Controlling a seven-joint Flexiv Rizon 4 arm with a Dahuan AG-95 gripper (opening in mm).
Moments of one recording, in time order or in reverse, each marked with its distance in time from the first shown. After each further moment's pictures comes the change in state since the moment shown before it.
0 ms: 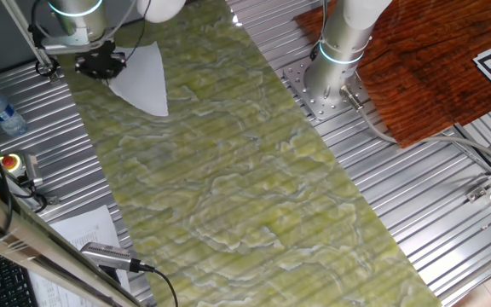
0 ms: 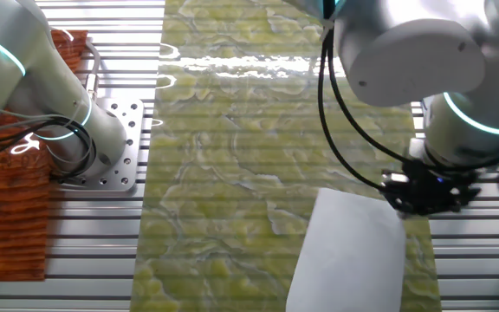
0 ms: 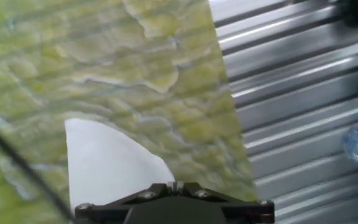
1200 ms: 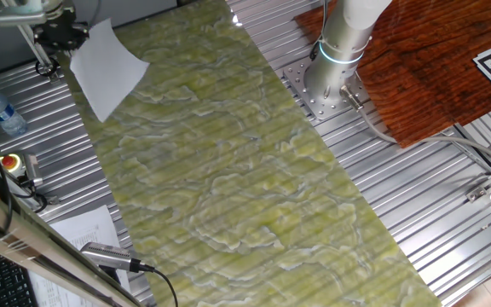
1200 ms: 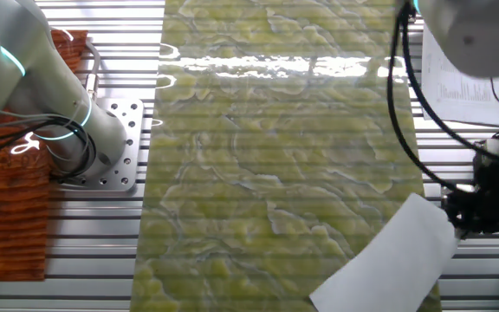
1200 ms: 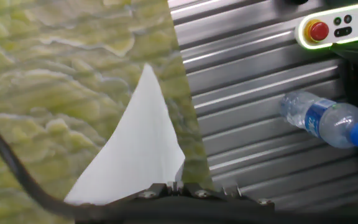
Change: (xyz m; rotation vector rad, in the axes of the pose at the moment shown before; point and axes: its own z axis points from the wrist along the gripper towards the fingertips) arm 0.038 -0.052 -0.082 0.025 0.115 -0.035
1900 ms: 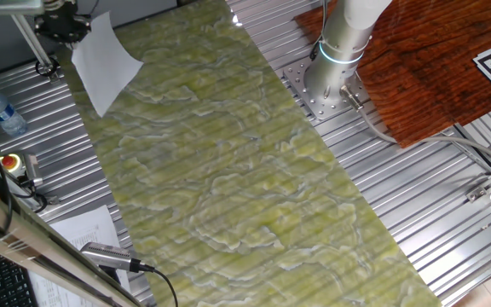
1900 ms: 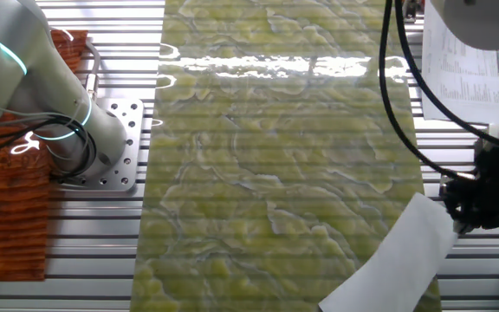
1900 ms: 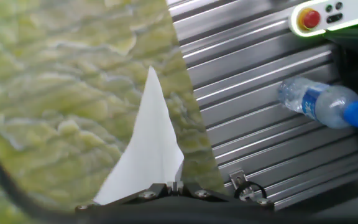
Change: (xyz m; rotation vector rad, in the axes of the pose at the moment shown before) arm 0.000 0.004 -0.009 -0.023 -0.041 0.137
